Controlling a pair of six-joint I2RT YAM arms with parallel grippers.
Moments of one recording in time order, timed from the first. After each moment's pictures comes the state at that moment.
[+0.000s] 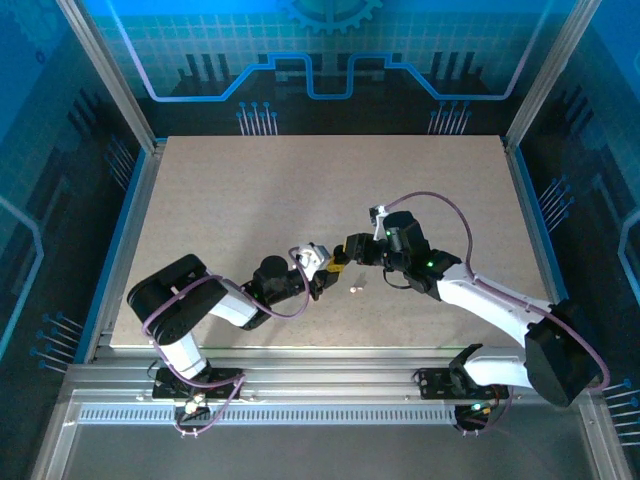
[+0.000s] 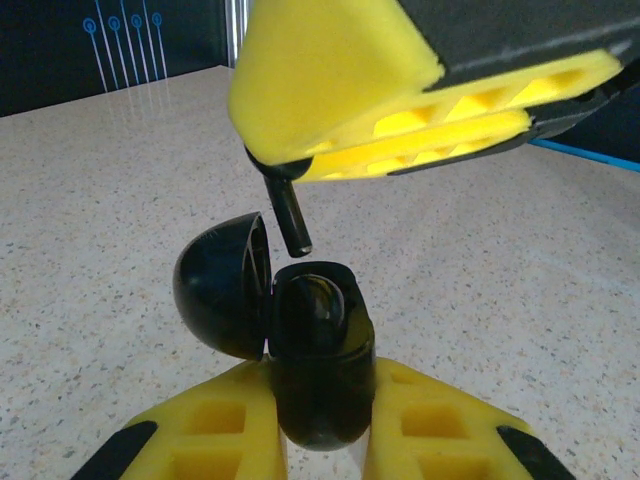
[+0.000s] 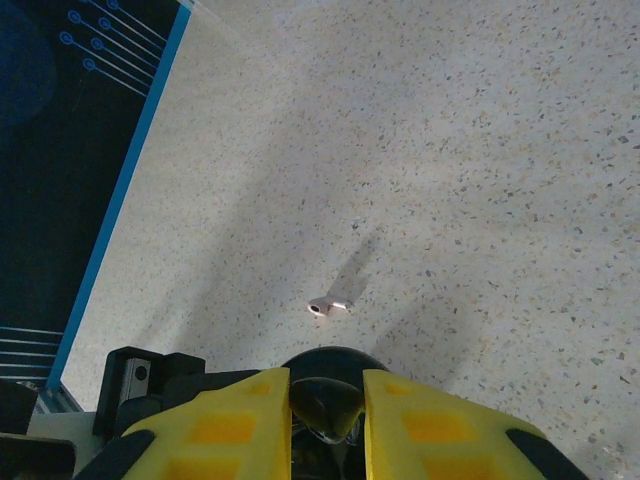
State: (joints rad) left arm -0.73 1.71 0.40 1.16 0.25 -0.04; right arm 0.62 1.25 0.73 -0.04 -0.18 0.70
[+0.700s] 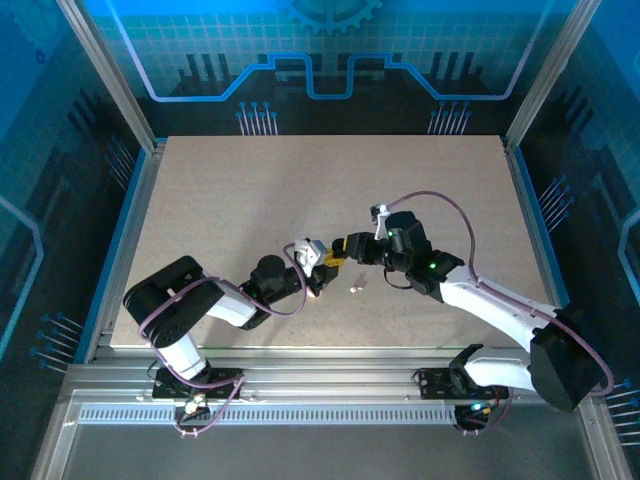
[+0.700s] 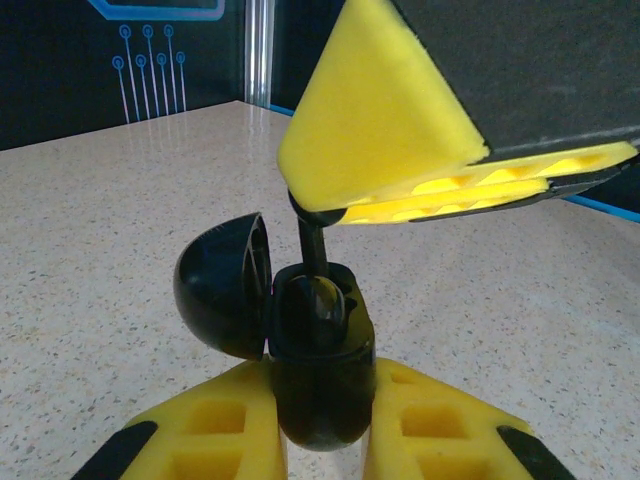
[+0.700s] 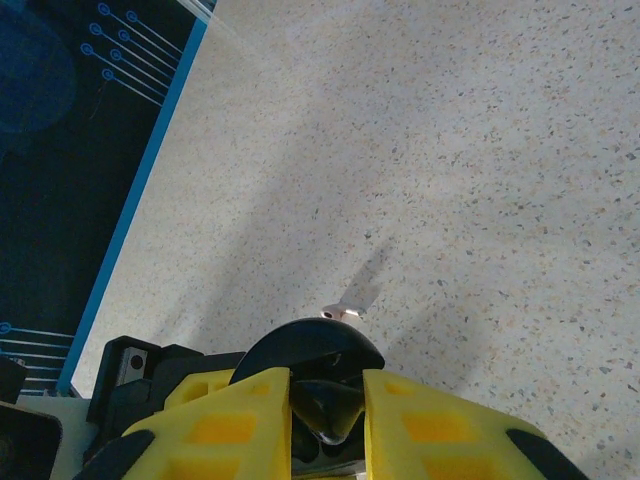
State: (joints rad) left arm -0.73 1.69 0.40 1.20 0.22 -0.09; right arm 0.63 1.23 0.73 -0.04 -0.18 0.70
